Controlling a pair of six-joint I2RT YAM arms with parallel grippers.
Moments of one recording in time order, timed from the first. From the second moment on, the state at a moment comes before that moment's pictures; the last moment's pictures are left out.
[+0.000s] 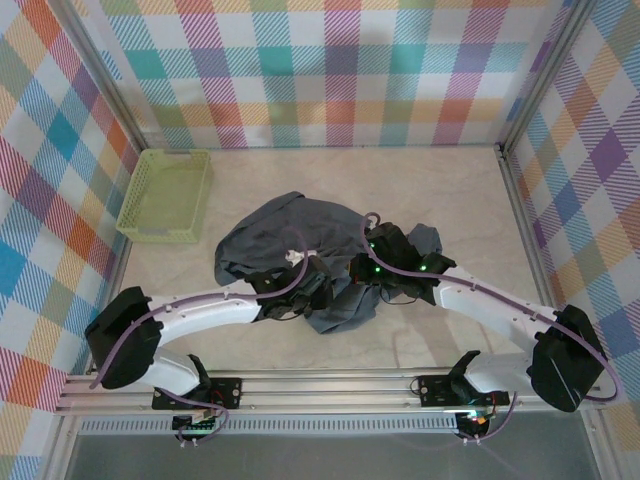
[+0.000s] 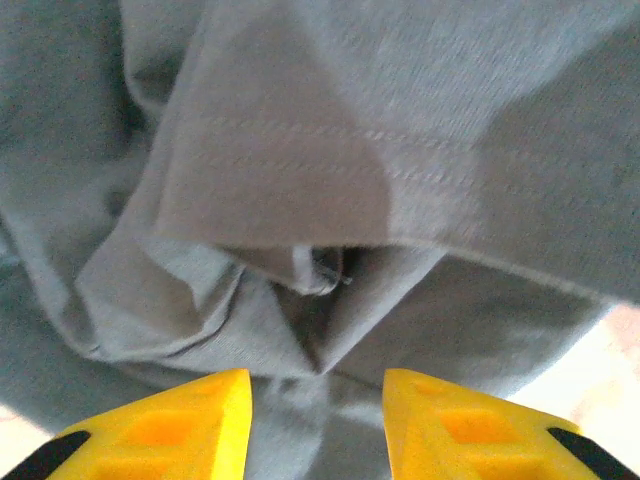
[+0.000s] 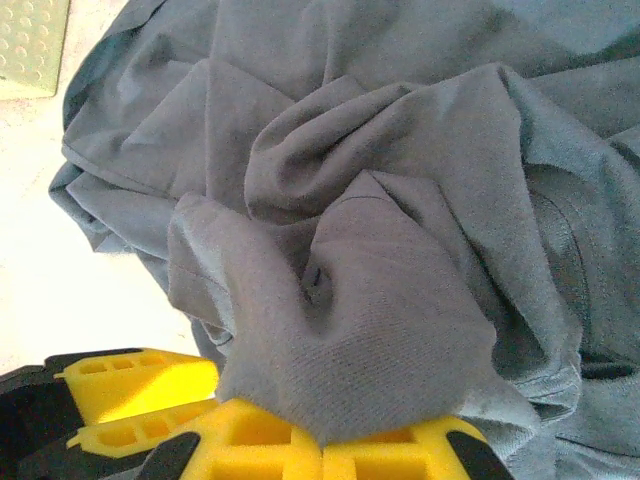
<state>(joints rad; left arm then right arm) -0.99 1.44 0.85 -0.37 -0.18 -0.94 0.77 1.25 0.85 -0.41 -0.06 0.74</state>
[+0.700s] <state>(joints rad) -0.94 1.60 0.91 -0.32 -0.20 -0.98 0.77 1.23 0.84 -0.39 -0.06 0.75</state>
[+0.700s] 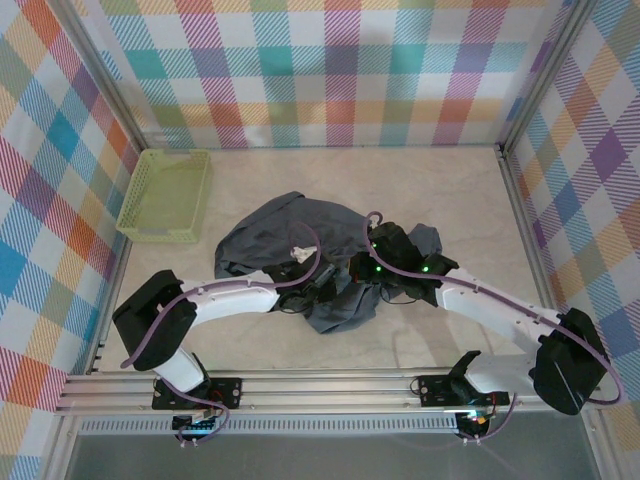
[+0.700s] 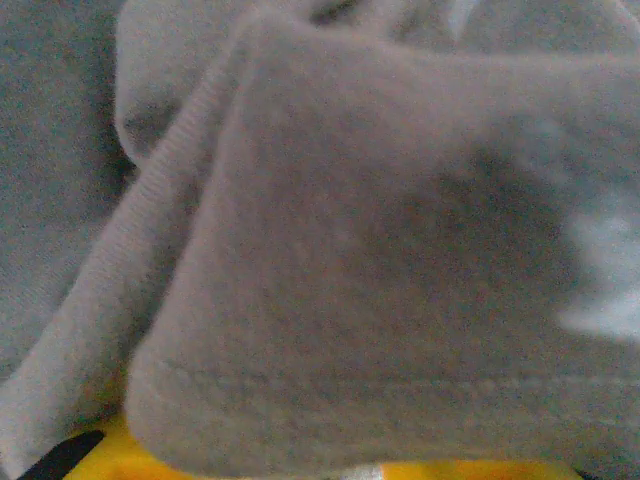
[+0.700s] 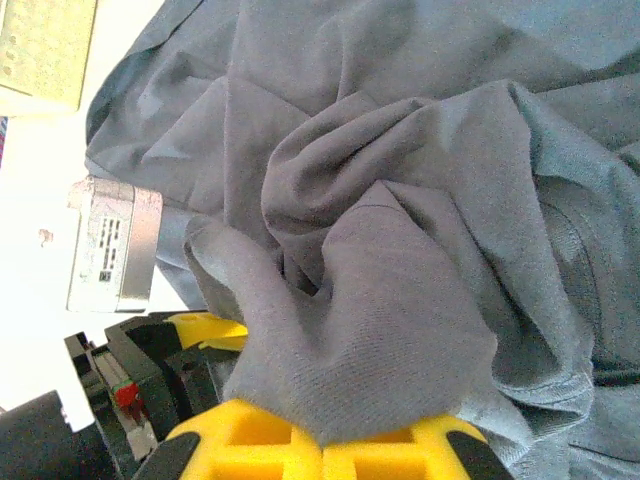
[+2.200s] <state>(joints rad) -0.90 1.30 0.68 -0.55 -0.03 -0.78 0.72 0.99 0.60 -0.56 -0.24 0.74</state>
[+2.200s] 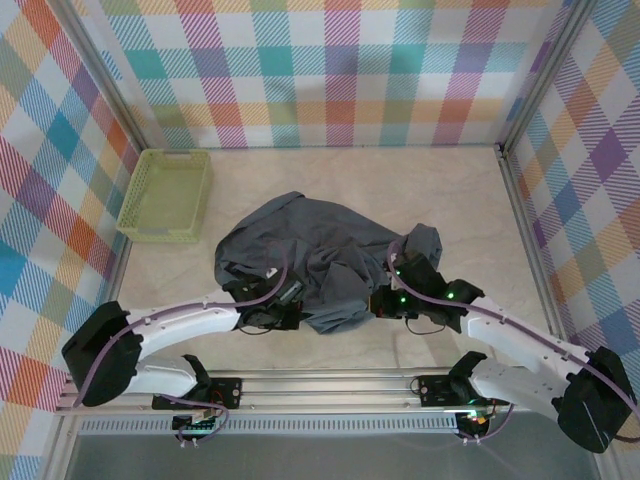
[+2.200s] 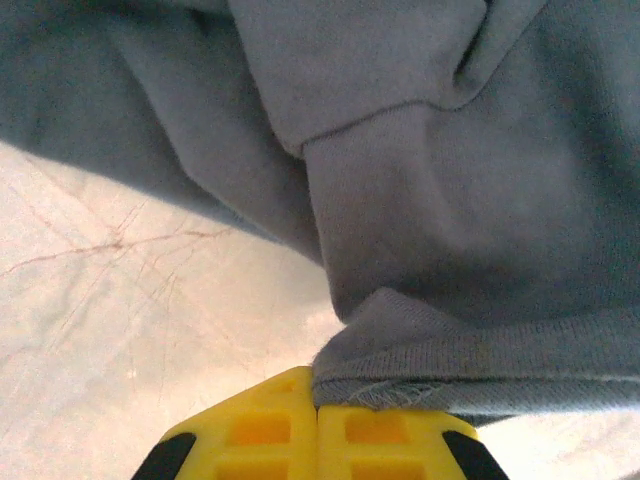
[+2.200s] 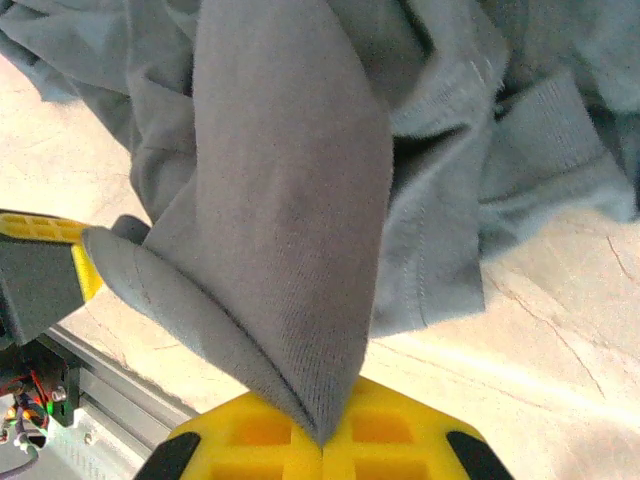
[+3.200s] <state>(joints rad) -1.08 1.32 0.66 -0.55 -0.25 -0.77 0.83 0.98 0.40 -0.41 -0.18 0.88</state>
